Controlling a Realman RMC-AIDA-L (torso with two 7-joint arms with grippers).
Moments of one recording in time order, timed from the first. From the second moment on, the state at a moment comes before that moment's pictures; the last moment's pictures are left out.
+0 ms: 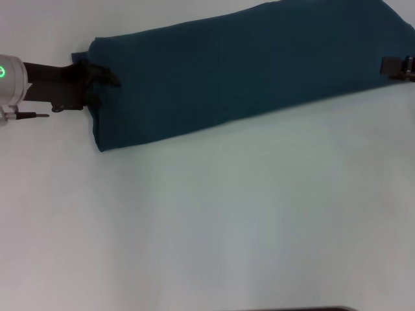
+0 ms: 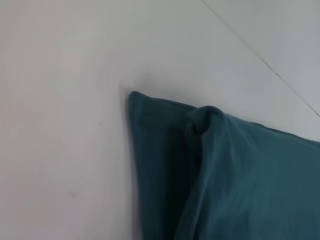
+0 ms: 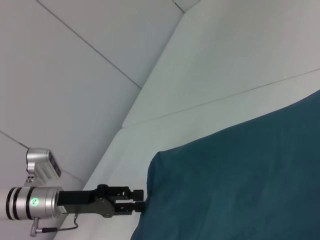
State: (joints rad) left arm -0.68 -2.06 -2.34 -0.70 -0.76 1.15 -2.85; right arm 0.44 1.89 -0.54 -0.77 -2.03 -1.74 2.14
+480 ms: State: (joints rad) left arm -0.68 -2.06 -2.36 -0.77 -0.75 1.22 -2.85; right arm 0.44 1.89 -0.54 -0.75 -2.03 -1.74 2.14
